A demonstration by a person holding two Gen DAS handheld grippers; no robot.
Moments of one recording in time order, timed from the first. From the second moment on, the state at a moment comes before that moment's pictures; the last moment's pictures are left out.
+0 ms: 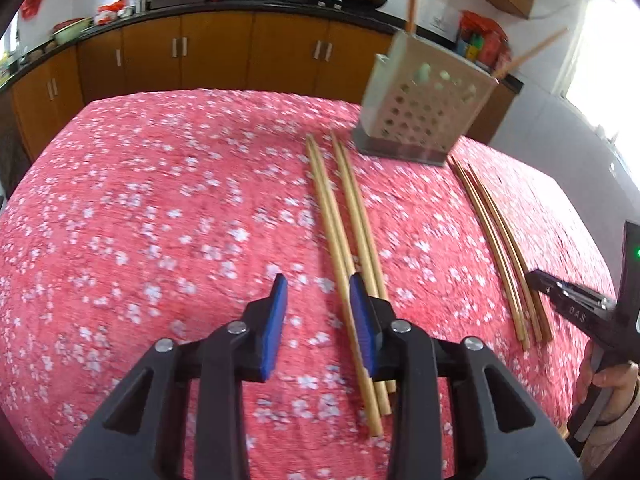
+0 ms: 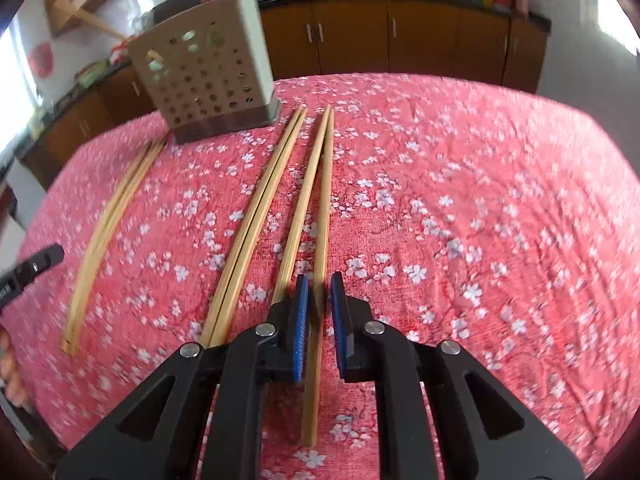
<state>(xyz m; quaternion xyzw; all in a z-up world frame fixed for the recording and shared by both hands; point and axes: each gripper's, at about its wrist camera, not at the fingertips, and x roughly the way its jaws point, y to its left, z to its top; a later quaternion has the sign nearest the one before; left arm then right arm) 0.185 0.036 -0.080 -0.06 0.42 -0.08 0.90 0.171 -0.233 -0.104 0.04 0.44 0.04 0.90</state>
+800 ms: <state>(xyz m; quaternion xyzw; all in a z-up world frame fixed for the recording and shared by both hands) 0.205 0.026 -0.093 -0.01 0.44 -0.05 0.89 0.176 -0.235 -0.100 0.06 0.43 0.03 0.90</state>
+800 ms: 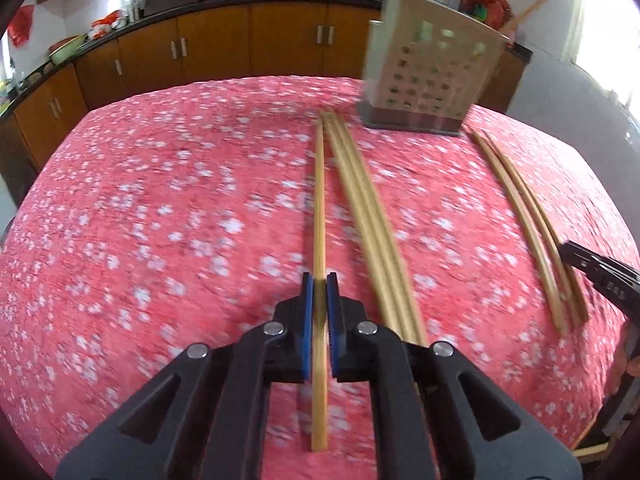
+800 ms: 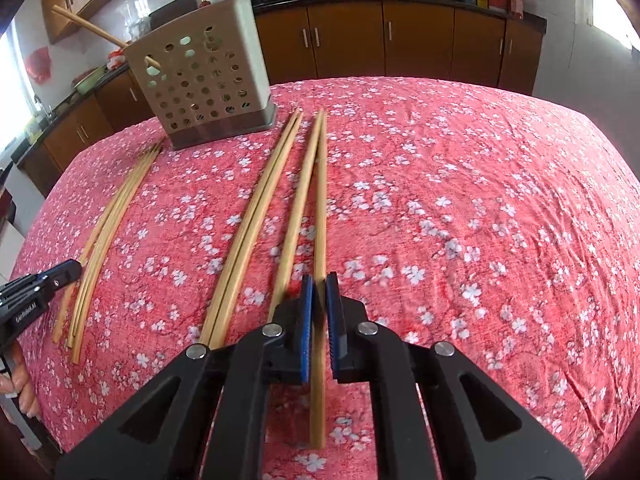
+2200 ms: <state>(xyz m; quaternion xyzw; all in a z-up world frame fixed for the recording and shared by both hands) 0.210 0.071 -0.090 -0.03 0.43 -0.02 0.90 0.186 -0.260 -0.088 0.08 0.40 0.01 0.91</state>
